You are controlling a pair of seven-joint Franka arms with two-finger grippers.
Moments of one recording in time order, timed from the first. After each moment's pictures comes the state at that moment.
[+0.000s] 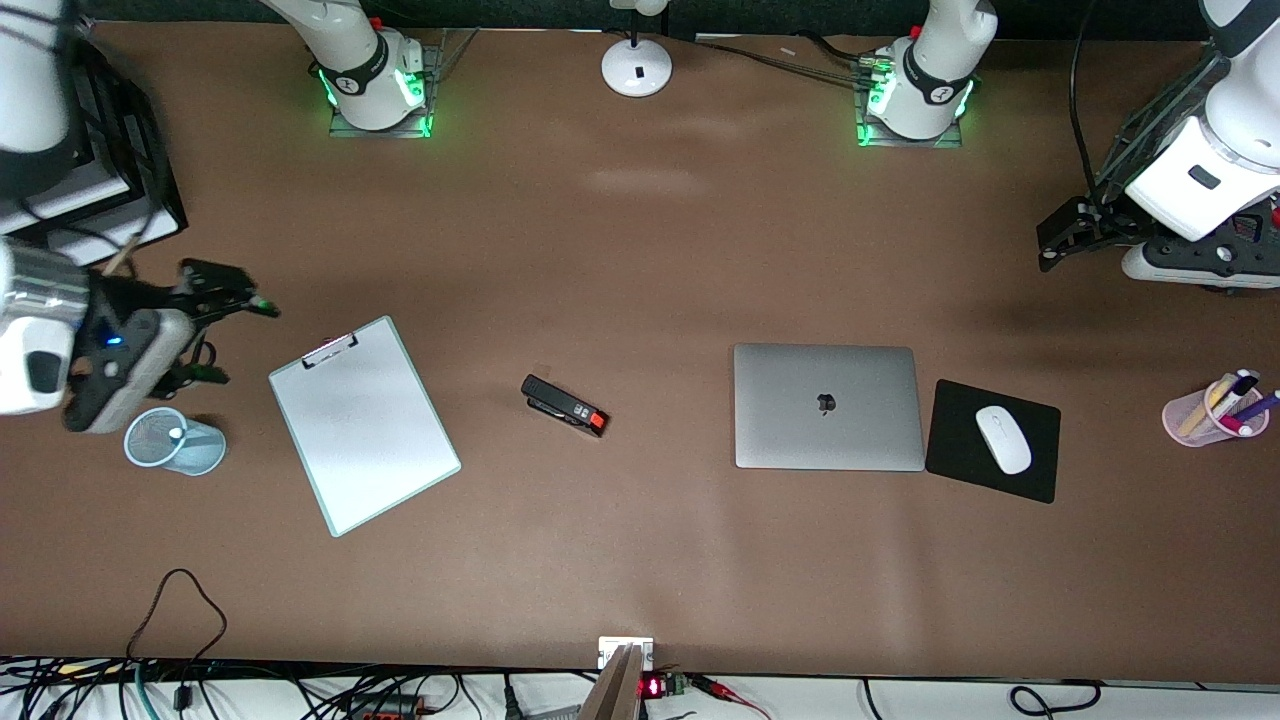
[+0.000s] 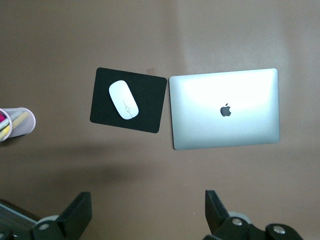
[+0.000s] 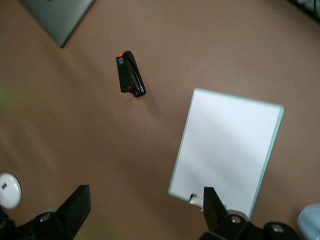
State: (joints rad) left arm -0.03 -0.04 -0.05 -1.73 0.03 1.71 -0.02; right arm 0.16 0.45 -0.11 -1.11 0.32 1.42 -0.60
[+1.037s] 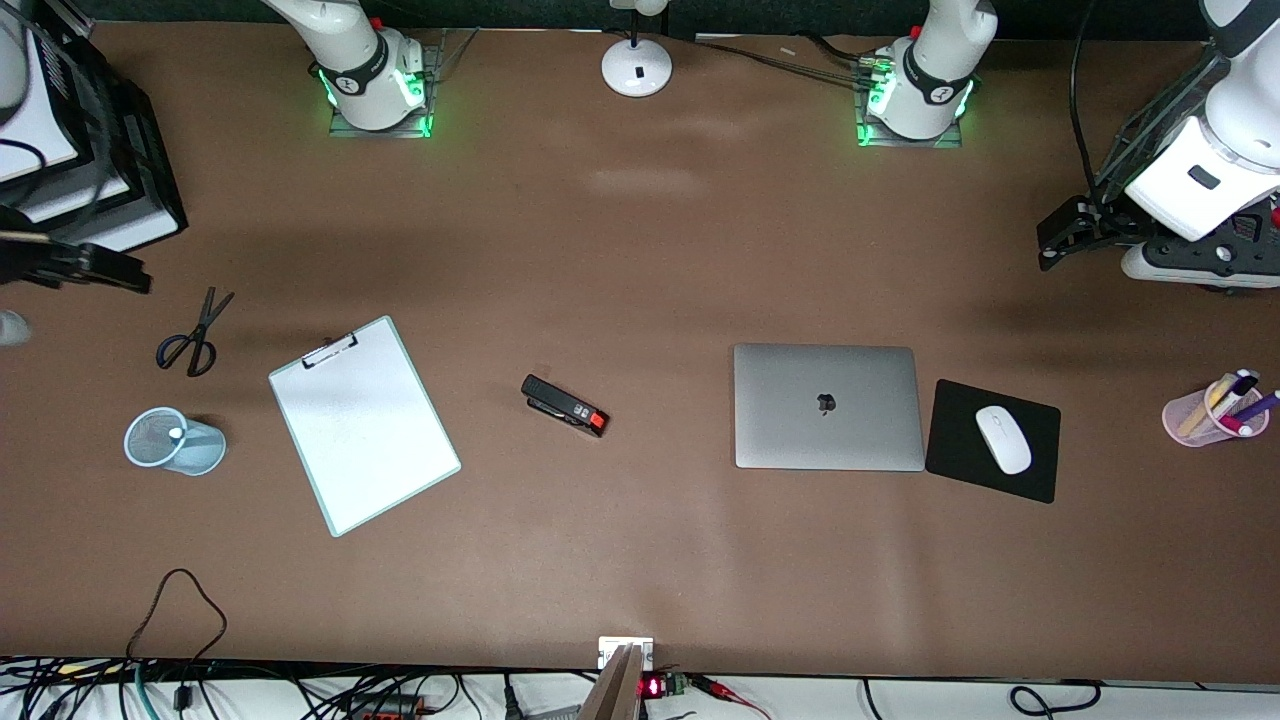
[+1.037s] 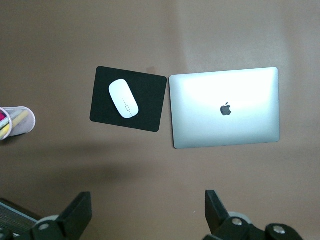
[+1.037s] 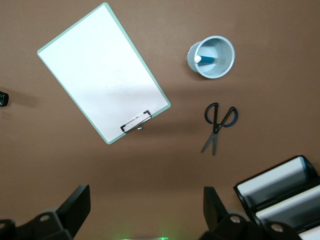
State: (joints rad) left arm -0.03 -0.04 -0.05 -1.73 0.03 1.71 -0.02; right arm 0.06 0.21 -0.14 -1.36 -0.04 1.44 -0.04
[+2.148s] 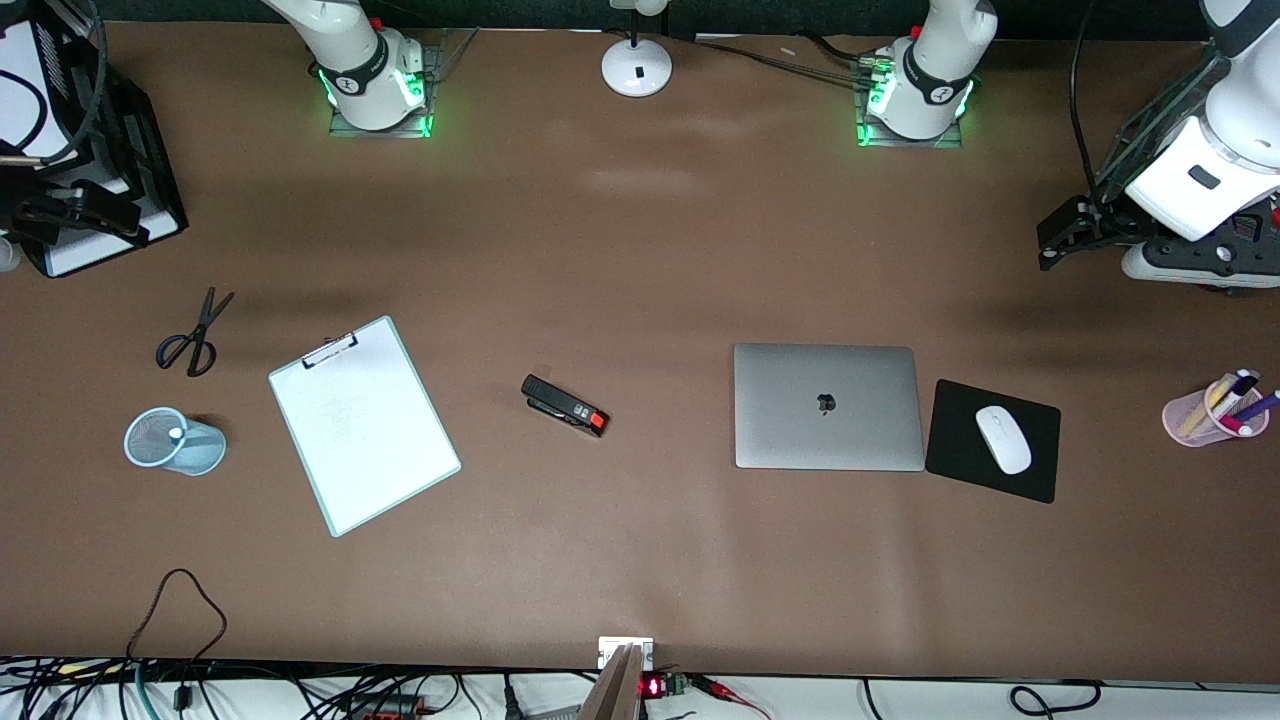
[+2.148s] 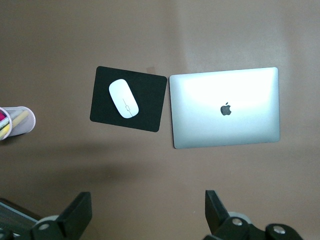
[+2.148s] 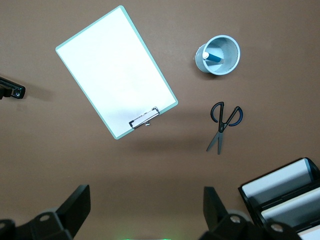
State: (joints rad) left arm -0.03 -0.04 -0.05 -1.73 0.03 1.71 -0.02; right arm 0.07 0.03 -0.12 -1.56 -0.04 1.52 -0.03
